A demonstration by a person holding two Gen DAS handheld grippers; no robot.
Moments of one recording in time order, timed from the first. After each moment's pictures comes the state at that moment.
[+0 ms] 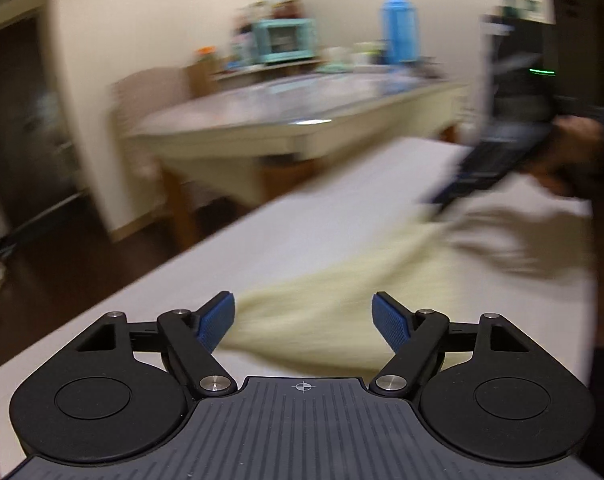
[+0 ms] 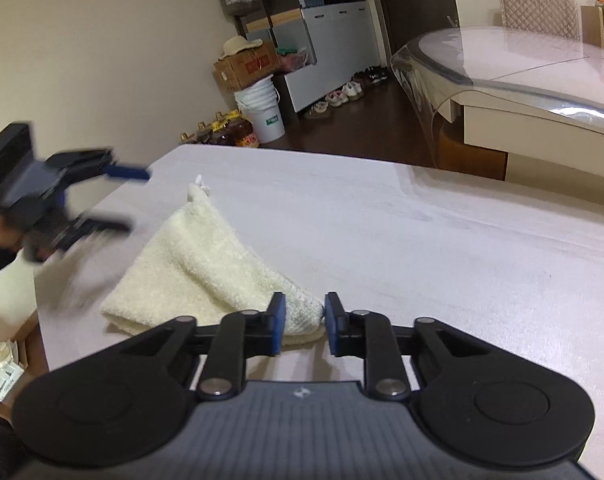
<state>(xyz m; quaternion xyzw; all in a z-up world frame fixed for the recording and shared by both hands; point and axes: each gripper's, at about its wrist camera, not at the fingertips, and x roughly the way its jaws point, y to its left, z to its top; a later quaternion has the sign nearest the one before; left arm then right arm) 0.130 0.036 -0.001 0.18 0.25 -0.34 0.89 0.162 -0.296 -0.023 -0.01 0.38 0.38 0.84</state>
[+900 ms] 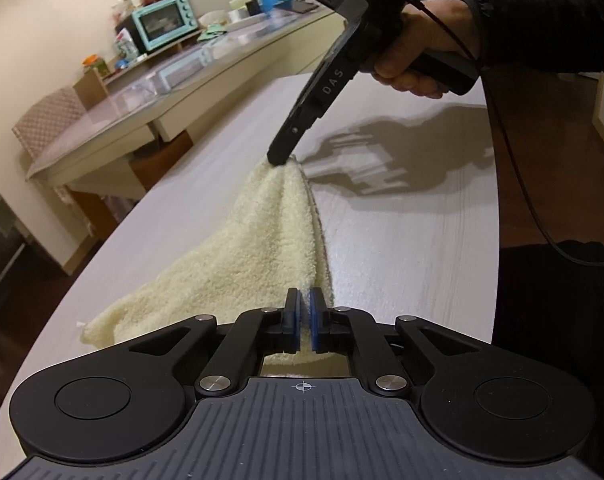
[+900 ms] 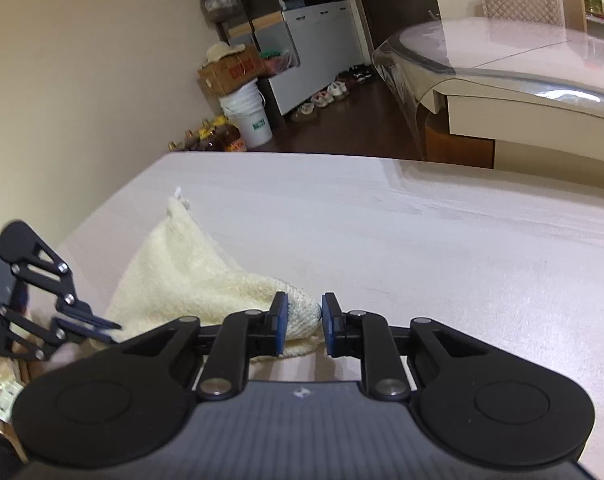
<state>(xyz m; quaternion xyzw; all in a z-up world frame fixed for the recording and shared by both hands) 0.108 -0.022 -0.037 0.29 0.28 -0.39 0.83 0.184 -0.287 -0.027 0.00 0.38 0.35 0.86</state>
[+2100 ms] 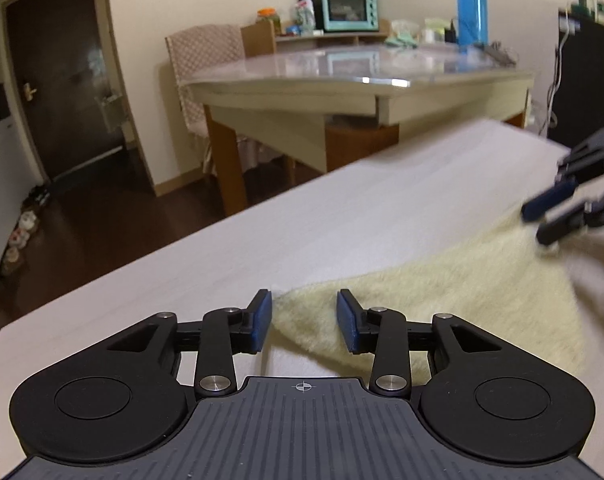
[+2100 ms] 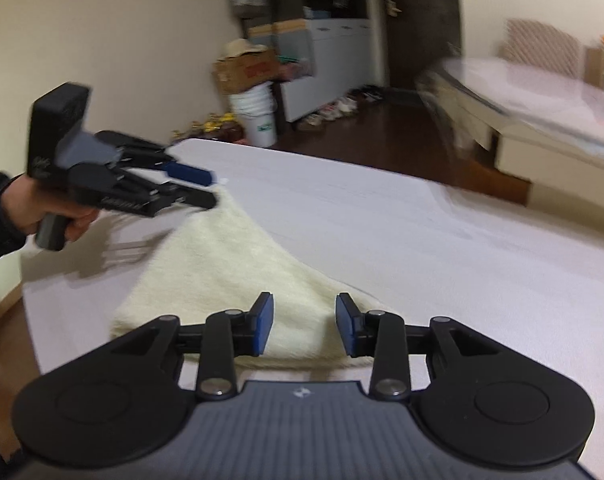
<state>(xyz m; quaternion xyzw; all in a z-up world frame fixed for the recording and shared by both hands) 0.215 0.059 -0.042 0.14 0.30 -0.21 0.92 0.164 -0.246 -0.036 -0.05 0.35 0.35 0.87</state>
